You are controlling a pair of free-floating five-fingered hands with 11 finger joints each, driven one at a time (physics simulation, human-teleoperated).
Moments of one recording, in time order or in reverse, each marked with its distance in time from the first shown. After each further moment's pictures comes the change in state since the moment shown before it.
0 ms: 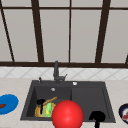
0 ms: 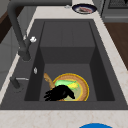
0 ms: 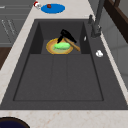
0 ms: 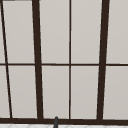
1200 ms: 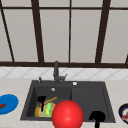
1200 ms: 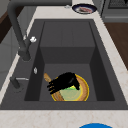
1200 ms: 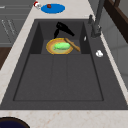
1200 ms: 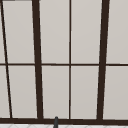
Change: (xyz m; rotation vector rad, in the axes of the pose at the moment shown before) left hand 0.073 0.044 -0.030 -0.029 0.024 -0.089; right hand 0.000 0.000 0.000 0.000 0.000 0.000
